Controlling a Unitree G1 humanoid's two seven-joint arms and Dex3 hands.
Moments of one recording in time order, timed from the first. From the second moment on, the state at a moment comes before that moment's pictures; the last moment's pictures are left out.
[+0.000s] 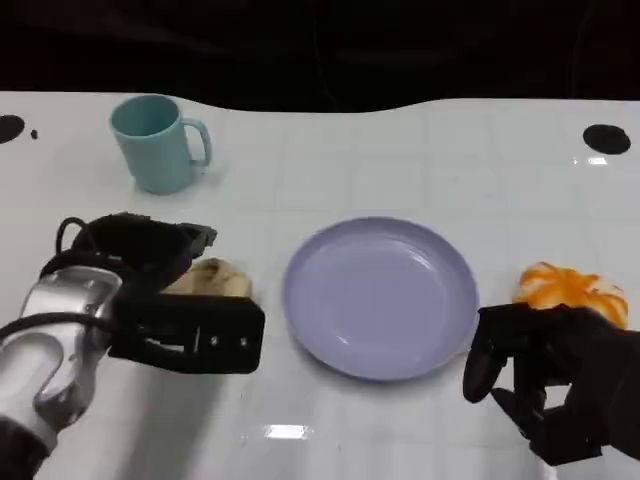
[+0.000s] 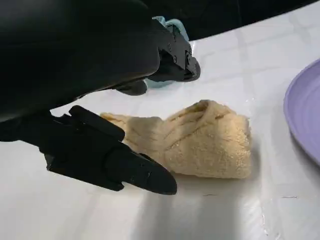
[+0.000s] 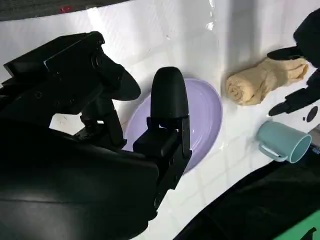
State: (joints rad) left arm -0.52 0.44 -0.48 0.36 0.87 0.13 -0.32; right arm 0.08 -0.39 0.17 -0.64 -0.16 0.56 0.39
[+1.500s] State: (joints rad) left arm -0.67 0.31 -0.49 0.64 0.75 0.05 0.13; right arm 0.09 -0.39 0.17 -0.67 -0.16 0.58 0.39
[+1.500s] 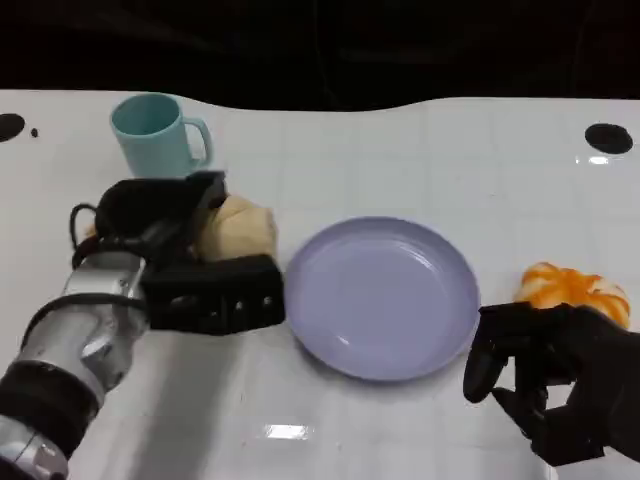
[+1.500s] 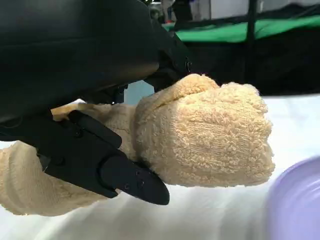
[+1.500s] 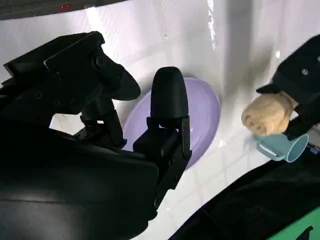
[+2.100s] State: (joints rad) left arm -0.68 0.16 -0.57 0.41 0.80 0.11 -0.06; right arm 0.08 -0.39 0.18 -0.68 -0.17 0.60 0.39
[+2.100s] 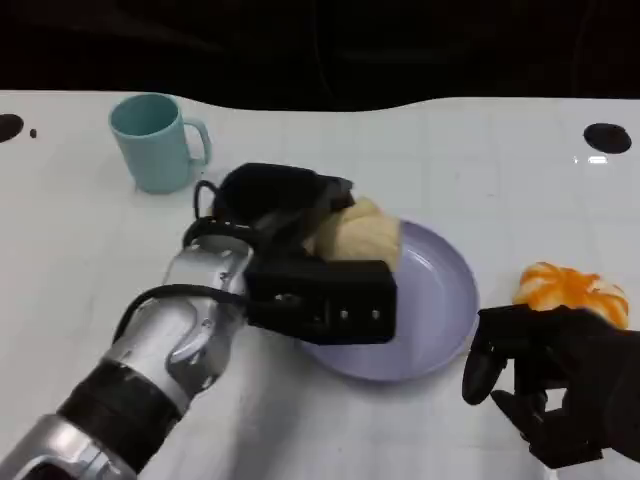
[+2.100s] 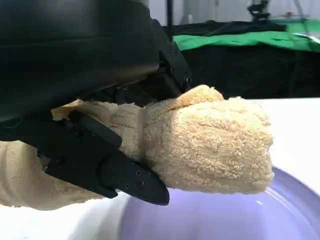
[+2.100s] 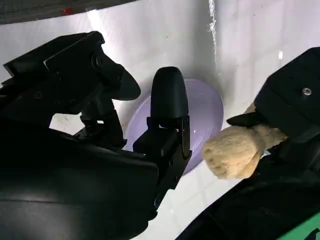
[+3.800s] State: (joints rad) left arm -0.60 0.31 -0.41 0.03 0.48 0.14 -0.61; right arm 0.08 -0.40 0.19 -0.68 -0.17 0.60 0.39
